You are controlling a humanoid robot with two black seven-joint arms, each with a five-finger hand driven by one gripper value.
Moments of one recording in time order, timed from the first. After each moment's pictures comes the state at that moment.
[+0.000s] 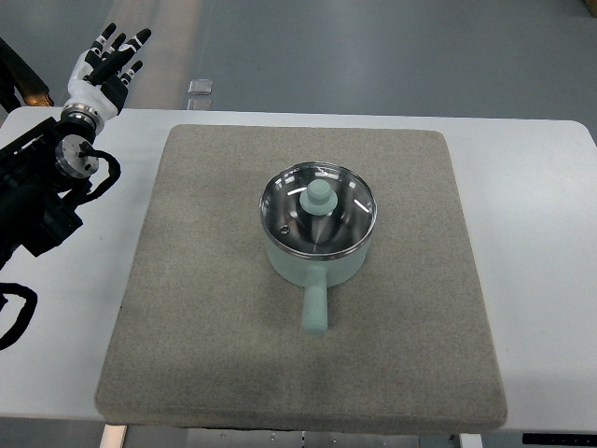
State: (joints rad) left arm -1.04 0.21 -0.53 -0.26 -0.23 -0.13 -0.30; right arm 0.03 0.00 -0.05 0.15 0.04 -0.07 0.10
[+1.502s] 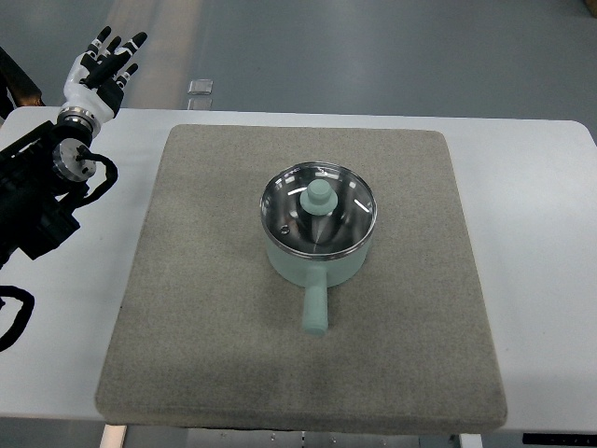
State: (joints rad) left arm -1.03 0.22 -0.53 -0.26 -0.23 -0.13 -0.31; right arm 0.03 0.00 -0.05 0.15 0.04 -0.07 0.10
